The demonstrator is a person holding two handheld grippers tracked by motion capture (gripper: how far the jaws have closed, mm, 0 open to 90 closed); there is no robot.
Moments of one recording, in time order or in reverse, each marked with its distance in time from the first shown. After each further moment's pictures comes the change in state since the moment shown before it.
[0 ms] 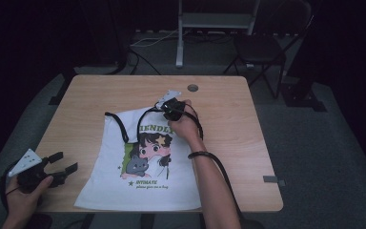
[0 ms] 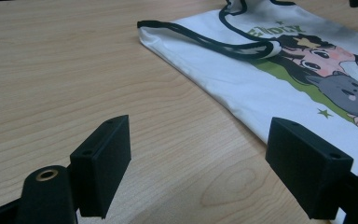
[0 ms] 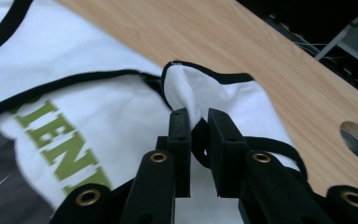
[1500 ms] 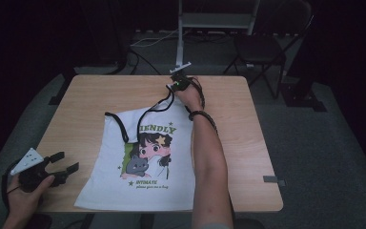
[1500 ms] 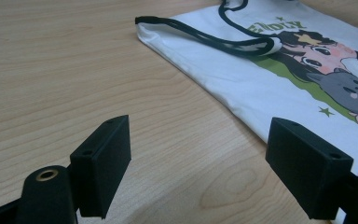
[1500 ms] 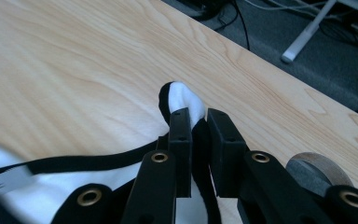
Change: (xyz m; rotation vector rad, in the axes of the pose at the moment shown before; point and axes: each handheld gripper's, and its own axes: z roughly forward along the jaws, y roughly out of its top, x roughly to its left) left arm 0.000 0.002 0.004 0.013 -0.005 -0.003; right arm -0.107 0.027 0.076 0.056 0.008 0.184
